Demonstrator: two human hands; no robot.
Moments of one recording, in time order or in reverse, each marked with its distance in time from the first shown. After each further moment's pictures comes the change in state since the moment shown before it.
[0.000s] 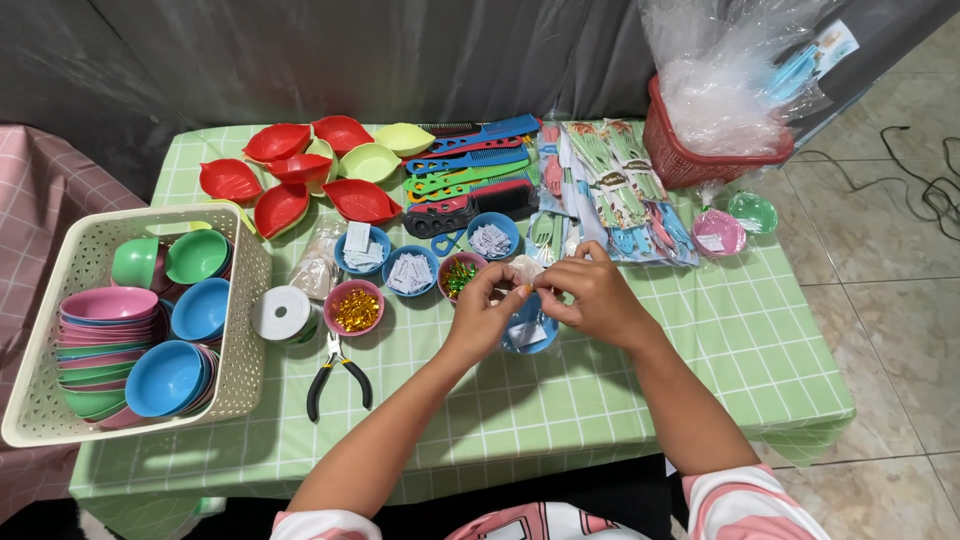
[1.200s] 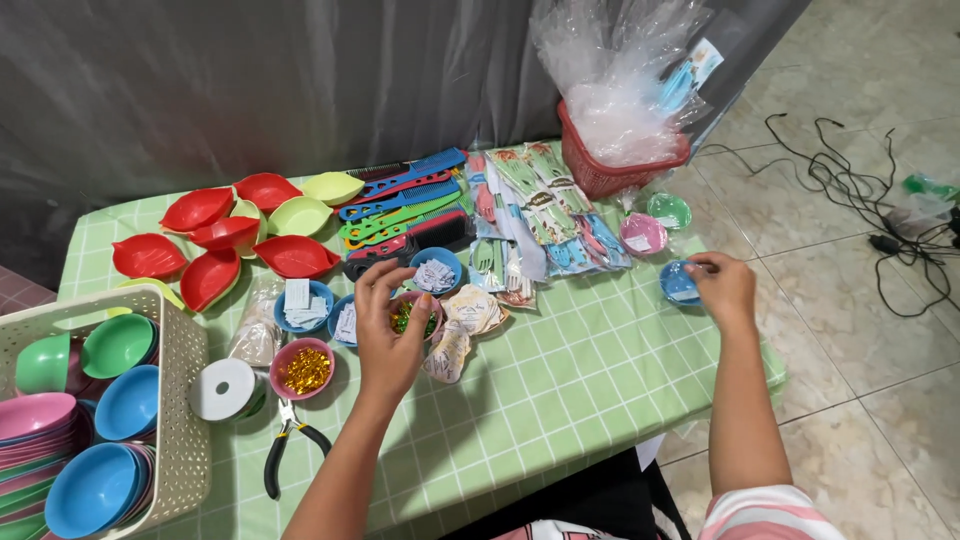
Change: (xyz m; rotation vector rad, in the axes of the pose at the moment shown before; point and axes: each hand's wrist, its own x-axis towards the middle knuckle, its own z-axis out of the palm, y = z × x) left_hand 0.002 0.070 -0.037 0.212 0.181 0.198; right_hand -0.224 0.199 -0.097 -0.309 0.285 1.212
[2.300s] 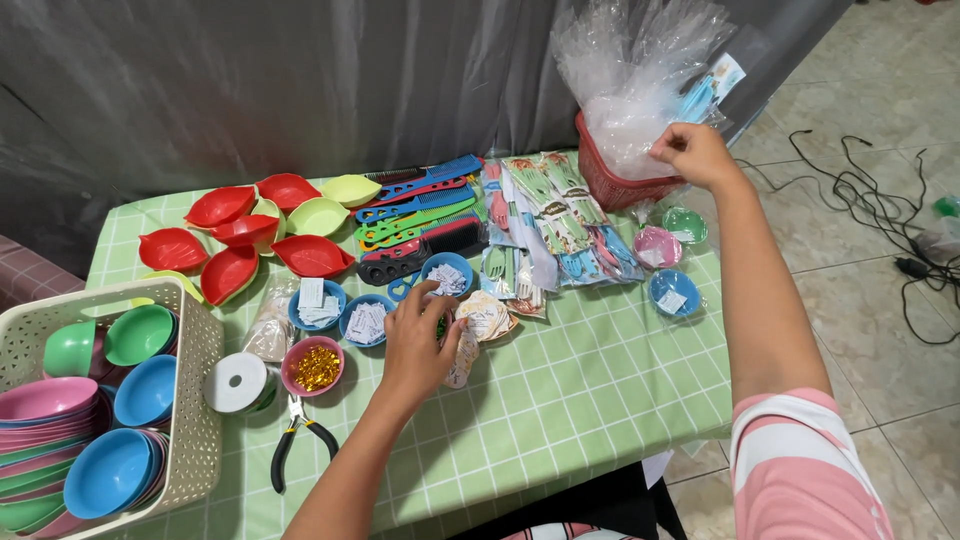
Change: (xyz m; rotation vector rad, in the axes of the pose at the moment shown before) left_hand -0.003 -0.022 0.012 0.599 -0.345 -0.036; right_hand 0.159 -0.169 -0.008 0.132 -0.261 -0.451
